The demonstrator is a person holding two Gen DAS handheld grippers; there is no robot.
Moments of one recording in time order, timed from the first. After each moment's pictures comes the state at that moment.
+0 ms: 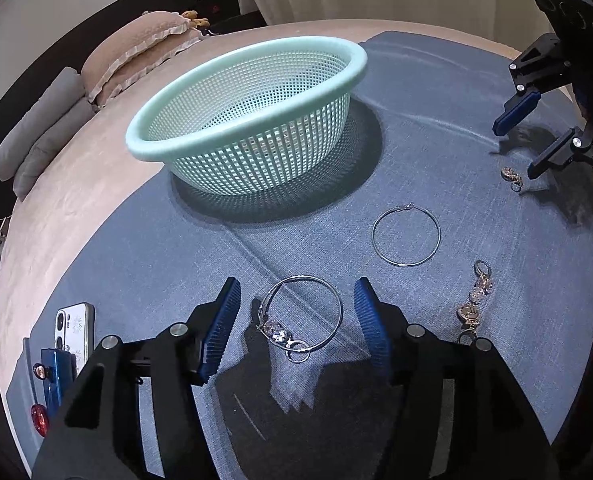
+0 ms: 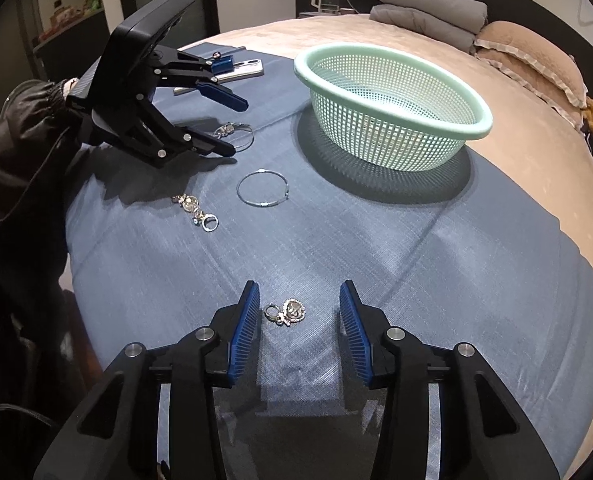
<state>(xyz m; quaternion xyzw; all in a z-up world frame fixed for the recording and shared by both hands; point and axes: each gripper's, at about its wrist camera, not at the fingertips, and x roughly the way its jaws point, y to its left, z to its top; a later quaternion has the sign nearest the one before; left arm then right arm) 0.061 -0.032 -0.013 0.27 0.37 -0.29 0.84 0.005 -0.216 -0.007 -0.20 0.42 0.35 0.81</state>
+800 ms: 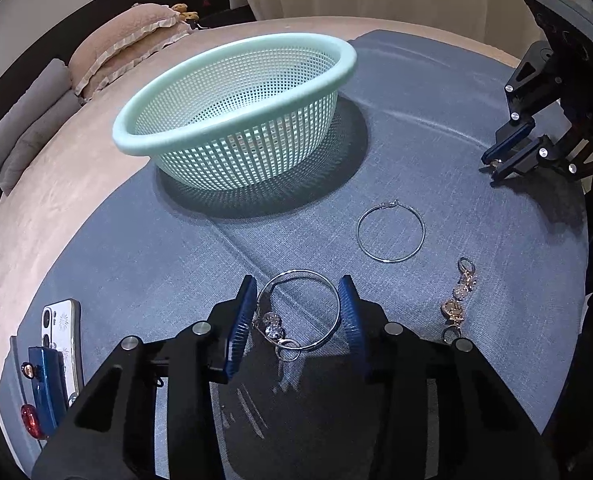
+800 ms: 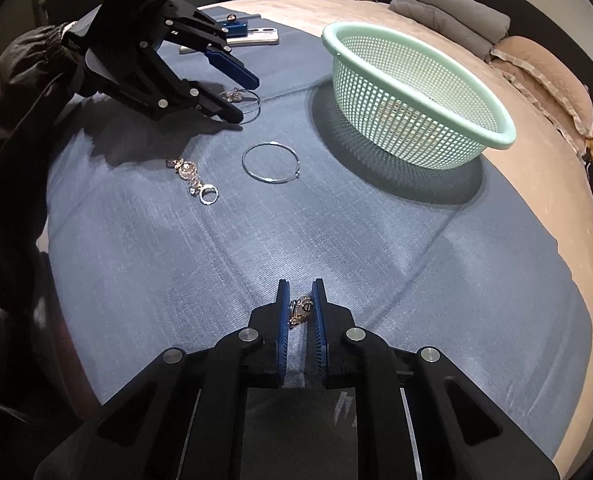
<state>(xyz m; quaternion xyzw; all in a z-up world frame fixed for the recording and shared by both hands) 0.061 -0.030 -0.011 0.26 0.38 -0.32 0.83 -0.004 -0.202 -0.016 -0.27 0.42 0.33 0.80</state>
